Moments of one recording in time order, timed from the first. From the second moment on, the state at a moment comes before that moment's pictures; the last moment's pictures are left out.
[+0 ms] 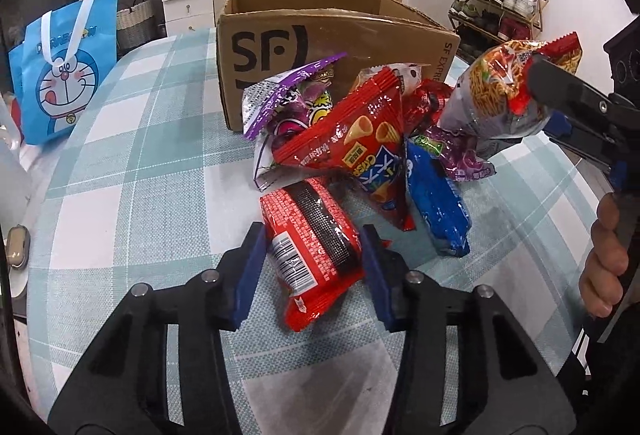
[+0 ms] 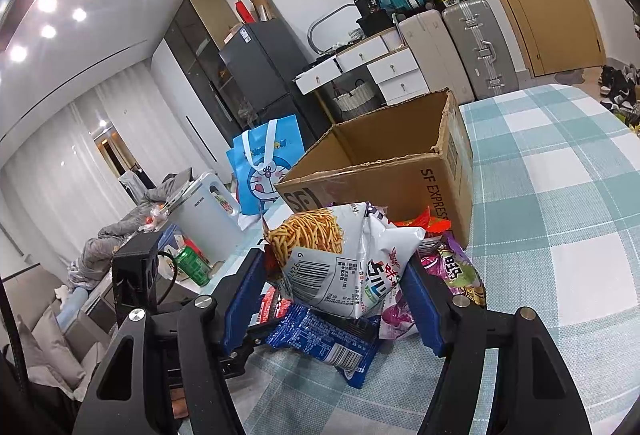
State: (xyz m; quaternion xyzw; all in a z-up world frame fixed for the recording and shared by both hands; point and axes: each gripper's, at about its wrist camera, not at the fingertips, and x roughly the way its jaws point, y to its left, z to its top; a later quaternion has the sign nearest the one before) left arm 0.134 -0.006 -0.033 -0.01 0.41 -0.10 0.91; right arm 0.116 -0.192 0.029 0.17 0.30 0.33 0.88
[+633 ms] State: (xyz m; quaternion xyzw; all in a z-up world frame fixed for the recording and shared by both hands) left arm 0.105 0.023 -0.001 -0.03 0.37 -0.08 0.92; right arm 0.114 -0.196 0.033 0.17 0.30 0.32 0.88
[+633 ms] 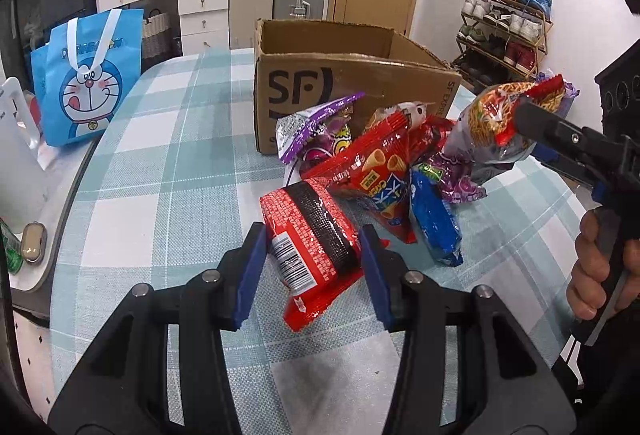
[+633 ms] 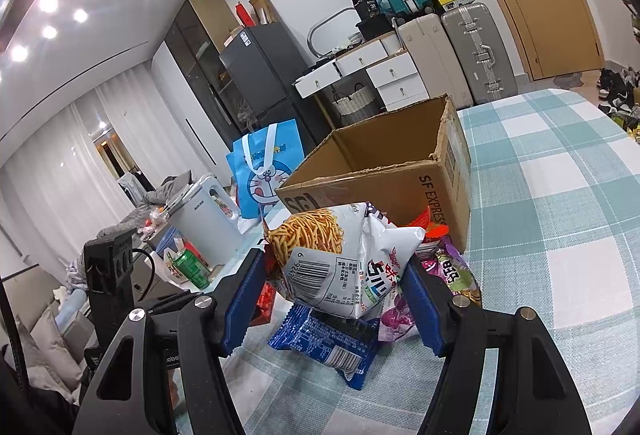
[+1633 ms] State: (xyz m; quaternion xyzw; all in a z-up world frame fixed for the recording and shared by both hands) left arm 0.141 -0.001 0.087 0.00 0.30 -0.09 0.95; right arm 0.135 -0.190 0.074 0.15 0.29 0.27 0.90
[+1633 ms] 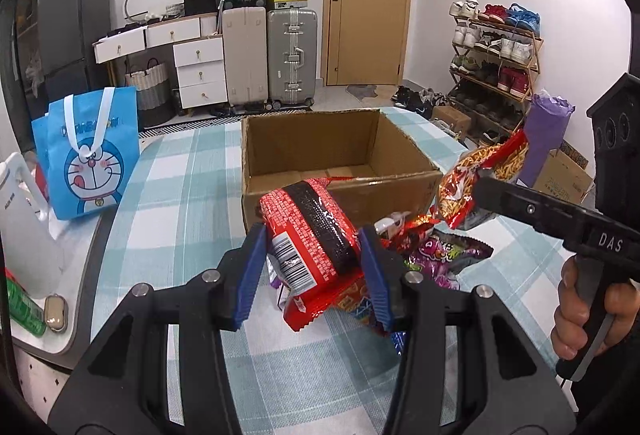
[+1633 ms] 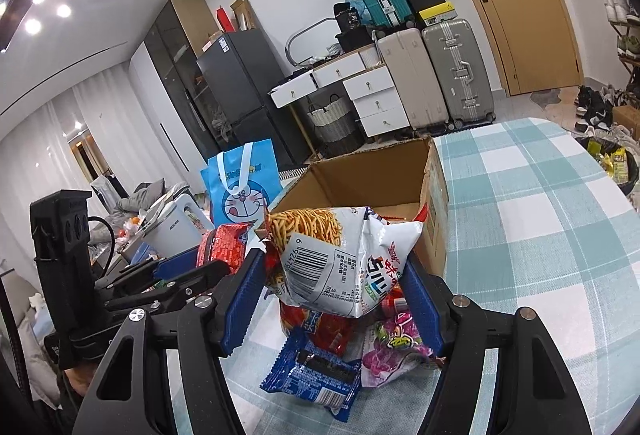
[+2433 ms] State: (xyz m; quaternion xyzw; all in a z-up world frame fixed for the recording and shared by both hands) left arm 0.182 -0.015 0.104 0.00 0.30 -0.09 0.95; right arm 0.164 -0.185 0.086 0.15 0.28 0.27 0.91
